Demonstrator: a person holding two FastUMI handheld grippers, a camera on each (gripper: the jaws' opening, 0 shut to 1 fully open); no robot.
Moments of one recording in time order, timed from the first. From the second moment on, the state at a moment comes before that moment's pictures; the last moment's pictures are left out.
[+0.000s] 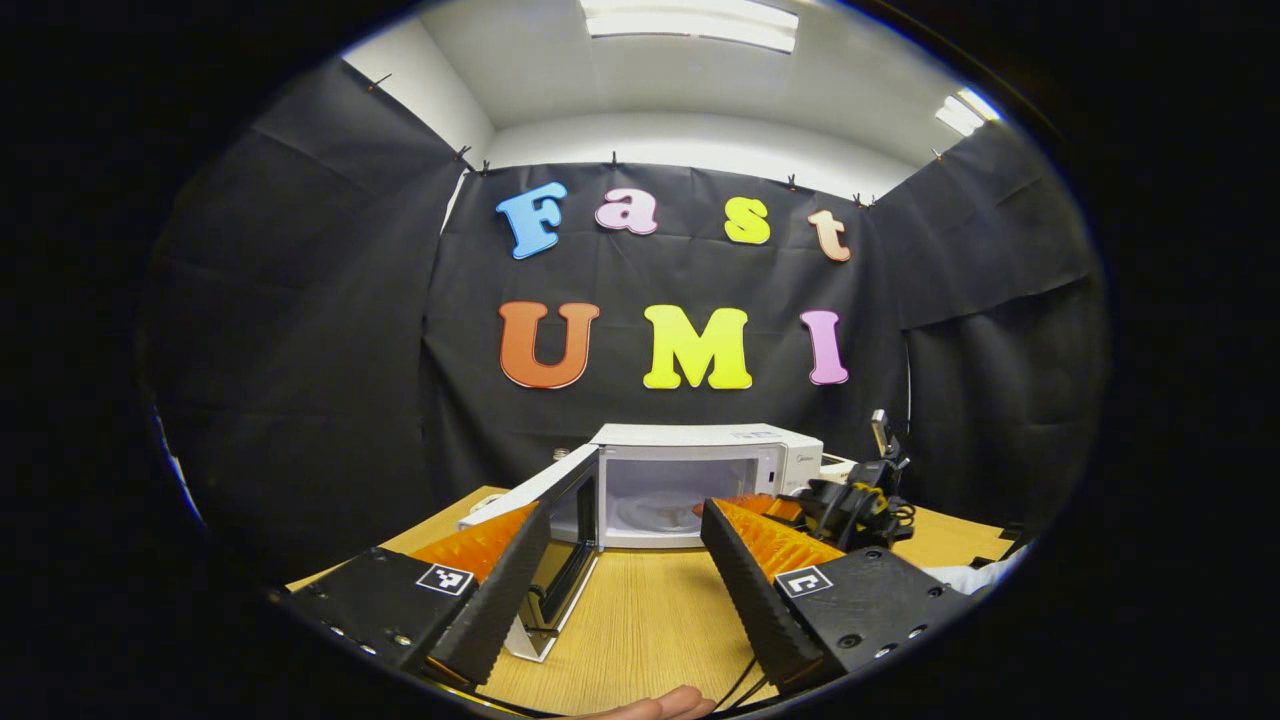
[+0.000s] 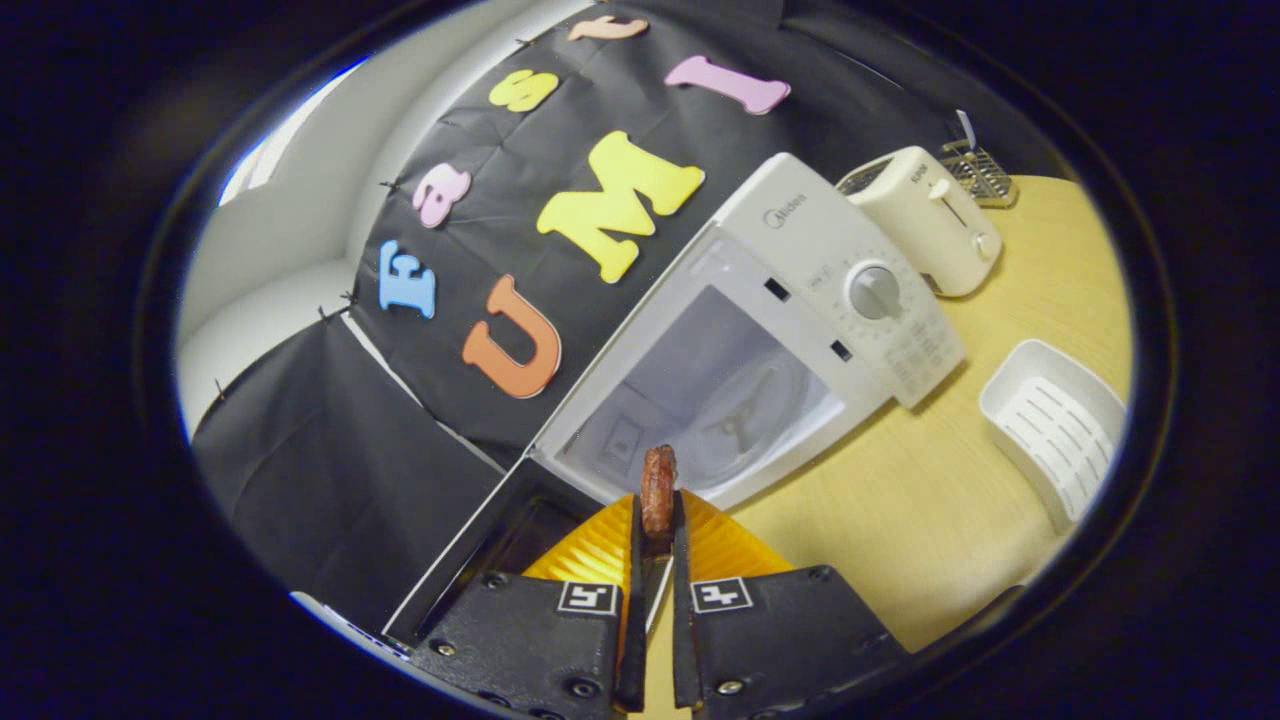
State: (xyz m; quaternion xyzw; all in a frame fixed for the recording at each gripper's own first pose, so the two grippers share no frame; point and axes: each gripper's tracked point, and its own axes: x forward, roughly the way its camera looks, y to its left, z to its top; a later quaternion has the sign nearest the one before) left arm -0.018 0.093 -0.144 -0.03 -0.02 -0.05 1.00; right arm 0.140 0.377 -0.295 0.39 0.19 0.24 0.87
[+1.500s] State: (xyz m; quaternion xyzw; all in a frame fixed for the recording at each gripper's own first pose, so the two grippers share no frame) left arm 0.009 0.111 -0.188 -0.02 0.02 -0.03 1.00; right arm 0.326 0.451 -0.390 0.39 0.17 0.02 0.90
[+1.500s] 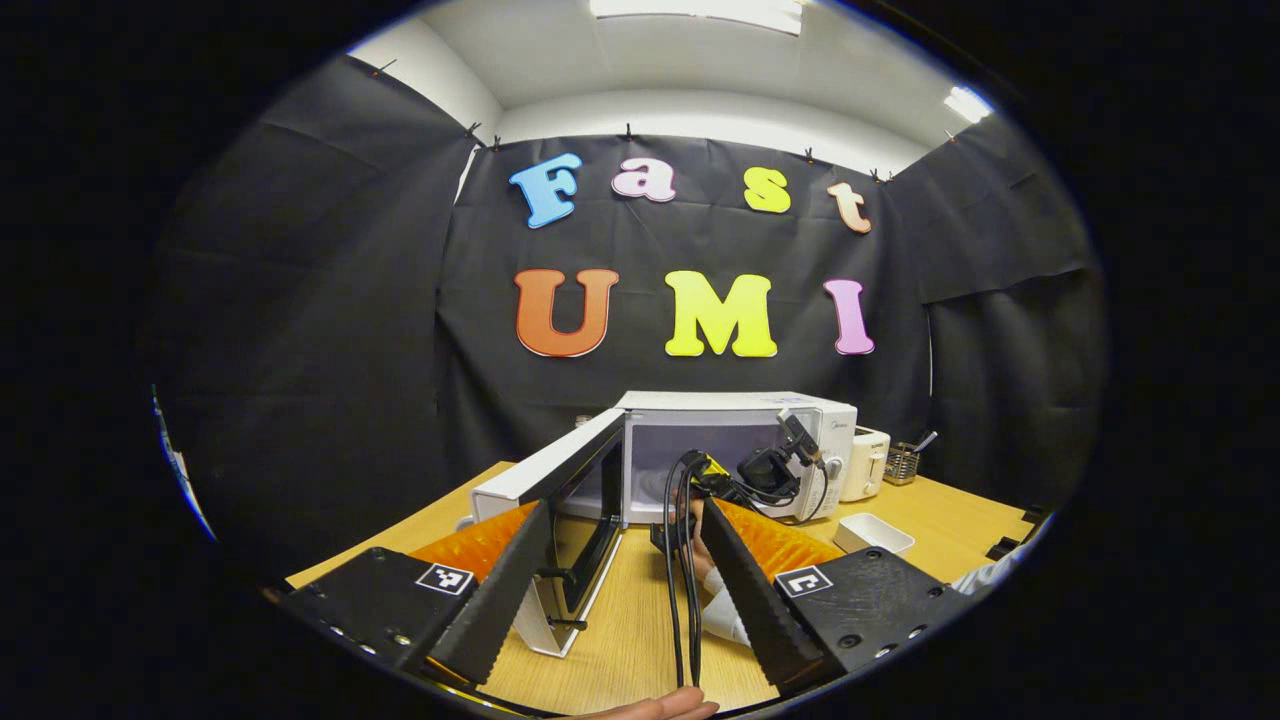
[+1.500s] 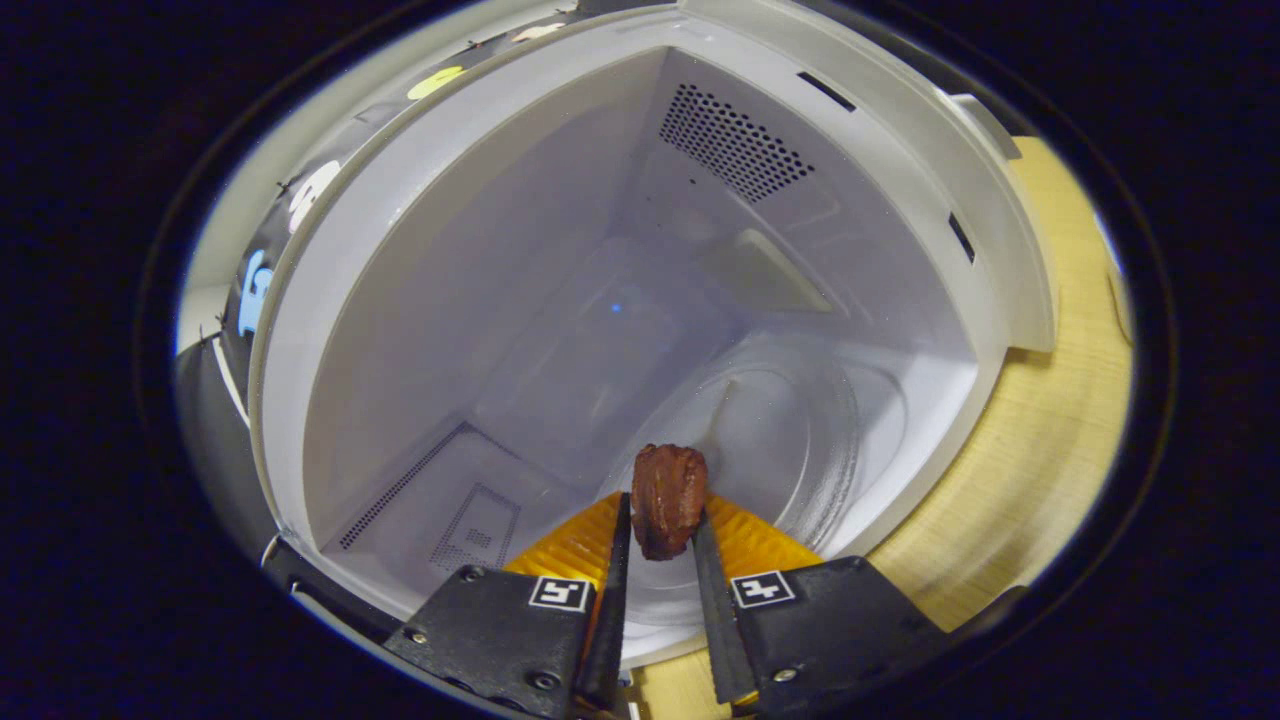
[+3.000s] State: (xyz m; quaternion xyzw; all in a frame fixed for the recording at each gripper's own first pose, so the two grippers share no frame) left arm -0.018 0.165 -0.200 -0.01 0.02 0.00 1.00; right arm 0.065 0.295 -0.199 -0.01 0.04 0.15 0.99
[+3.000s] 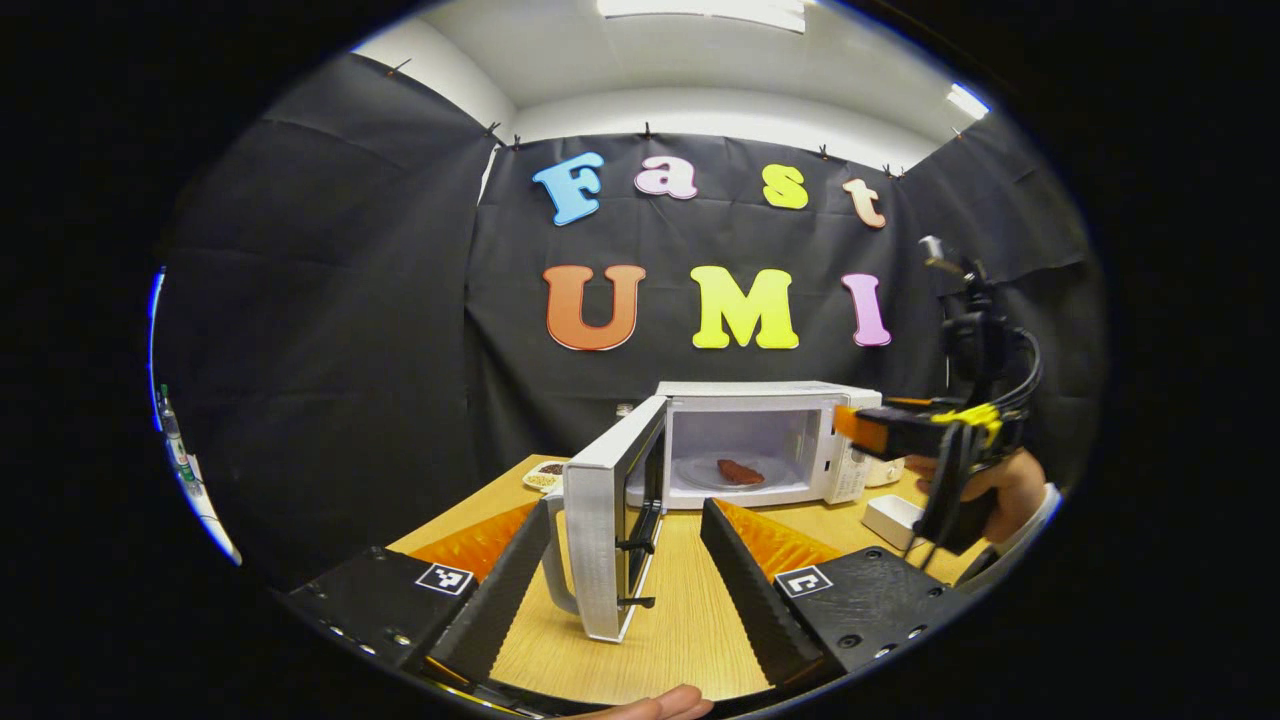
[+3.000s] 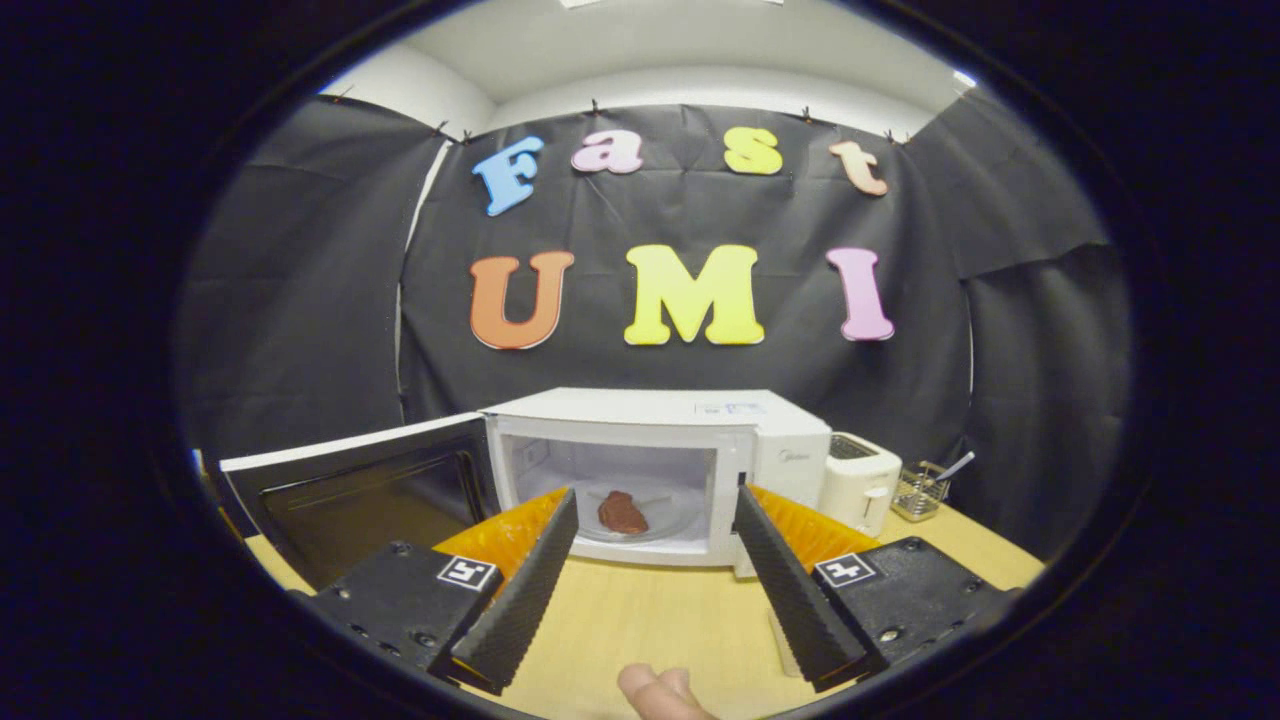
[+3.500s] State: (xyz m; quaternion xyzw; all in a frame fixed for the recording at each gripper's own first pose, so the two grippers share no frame) left arm -0.010 0.227 -0.225 -0.02 0.05 0.03 1.00; right arm -0.035 0.157 -0.099 -0.01 -0.01 0.12 0.99
